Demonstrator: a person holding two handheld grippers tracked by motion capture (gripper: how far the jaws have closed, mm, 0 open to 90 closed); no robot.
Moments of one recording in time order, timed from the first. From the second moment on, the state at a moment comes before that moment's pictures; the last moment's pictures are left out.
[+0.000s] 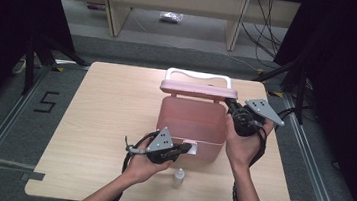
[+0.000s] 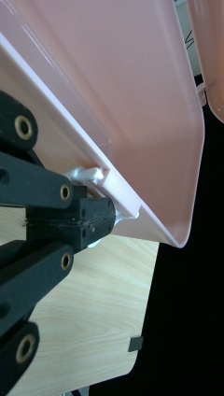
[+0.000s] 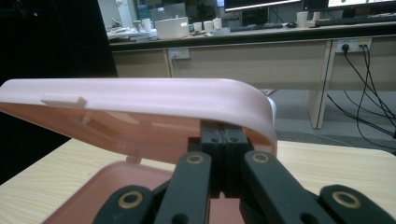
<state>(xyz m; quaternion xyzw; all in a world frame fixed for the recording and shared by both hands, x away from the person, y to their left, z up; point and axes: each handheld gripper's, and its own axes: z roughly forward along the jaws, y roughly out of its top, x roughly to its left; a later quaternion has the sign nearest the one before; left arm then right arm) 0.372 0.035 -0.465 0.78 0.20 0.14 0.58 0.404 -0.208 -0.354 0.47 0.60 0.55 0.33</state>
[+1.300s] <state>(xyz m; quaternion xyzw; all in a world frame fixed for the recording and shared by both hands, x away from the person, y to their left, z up) 0.372 0.035 -0.465 0.78 0.20 0.14 0.58 0.418 -0.205 -0.348 0.47 0.59 0.55 0.35</state>
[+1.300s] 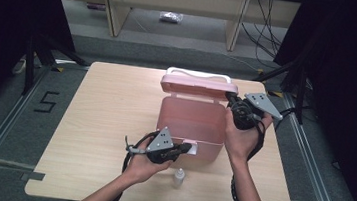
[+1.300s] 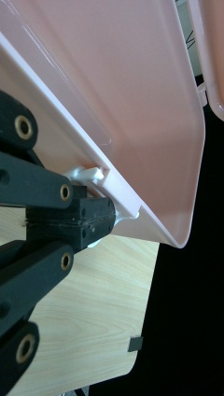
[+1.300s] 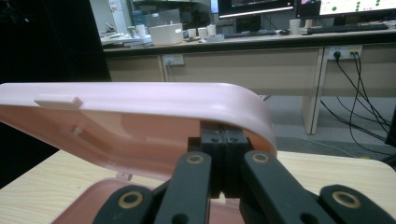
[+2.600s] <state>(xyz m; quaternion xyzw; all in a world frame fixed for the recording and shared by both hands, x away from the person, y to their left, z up) 0.371 0.035 -0.465 0.78 0.20 0.14 0.58 0.430 -0.199 -0.341 0.47 0.59 0.55 0.35</state>
